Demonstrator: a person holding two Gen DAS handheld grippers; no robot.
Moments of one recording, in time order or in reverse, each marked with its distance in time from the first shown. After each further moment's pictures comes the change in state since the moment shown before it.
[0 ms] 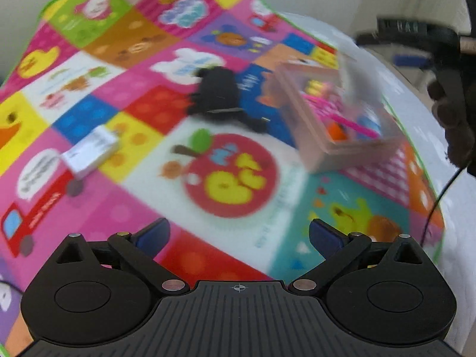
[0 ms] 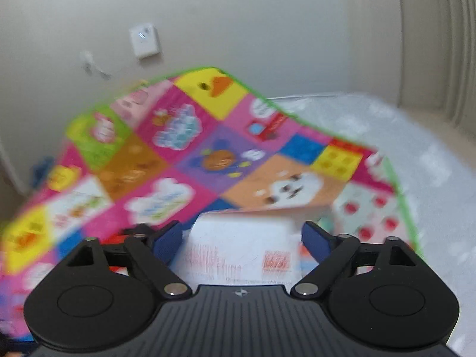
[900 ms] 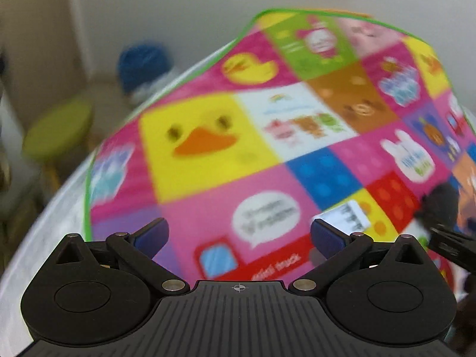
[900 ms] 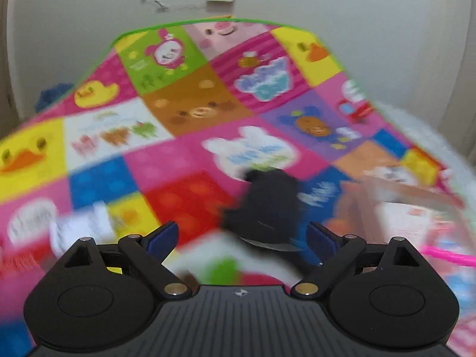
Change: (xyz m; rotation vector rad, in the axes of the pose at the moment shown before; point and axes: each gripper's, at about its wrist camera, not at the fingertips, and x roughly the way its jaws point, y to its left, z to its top) left arm -0.061 0.198 0.027 -0.478 -0.109 0.468; right arm 0.084 0.232 -0.080 -0.202 0.068 0.091
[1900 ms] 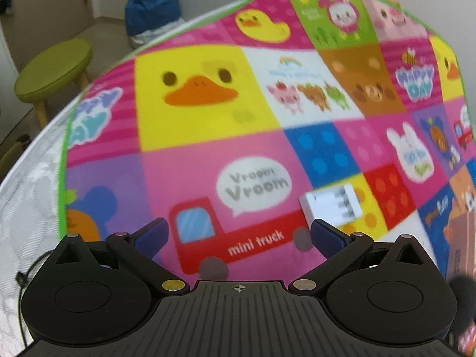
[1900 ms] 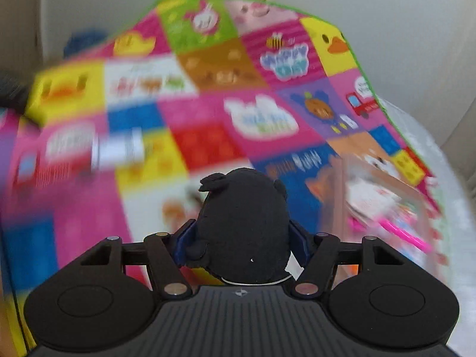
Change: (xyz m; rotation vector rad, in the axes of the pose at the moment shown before) left arm 0.035 -0.016 -0.007 -0.056 0.154 -0.050; right arm -0.102 0.004 -0.051 -0.282 0.185 -0.115
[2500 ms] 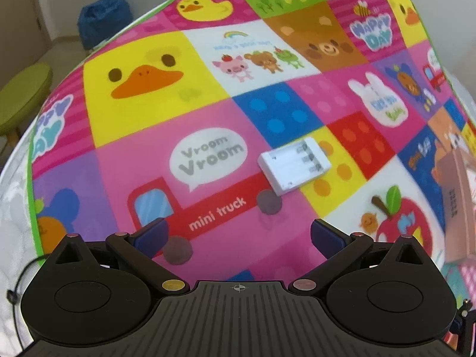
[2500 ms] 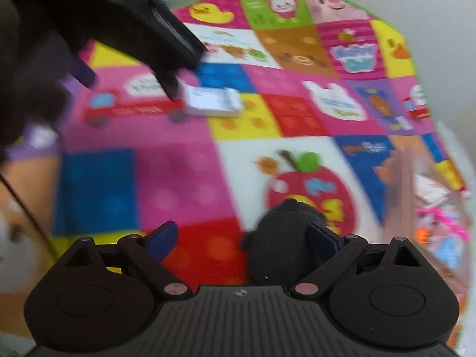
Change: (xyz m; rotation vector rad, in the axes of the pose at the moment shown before) left arm 0.003 -0.033 -0.026 0.208 0.040 -0.054; right arm -0.006 0.077 -0.018 -0.106 -0.002 0.216
